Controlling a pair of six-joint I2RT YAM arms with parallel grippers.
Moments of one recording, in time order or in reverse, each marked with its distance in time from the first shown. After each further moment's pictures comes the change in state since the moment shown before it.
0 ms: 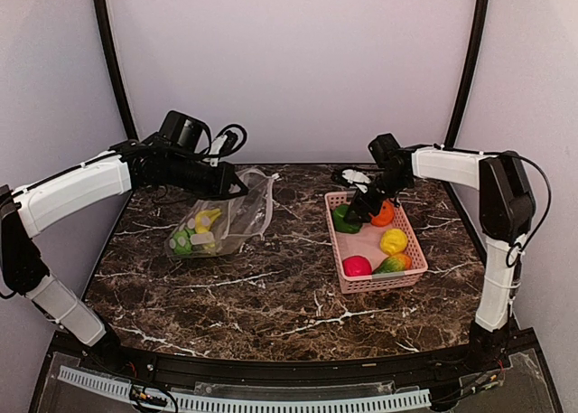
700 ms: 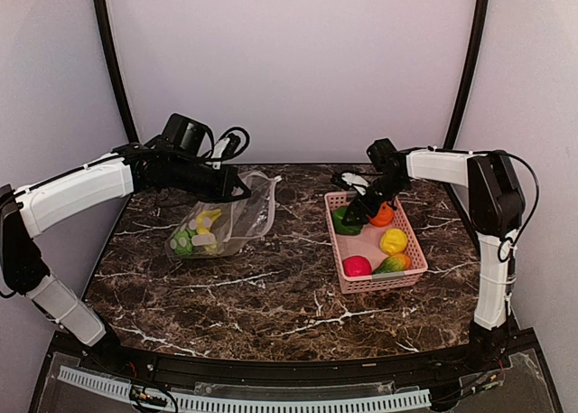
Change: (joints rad) left arm -0.012 0.005 -0.018 0.026 0.003 -0.013; right arm -0.021 0.101 0.063 -0.019 -0.052 0.047
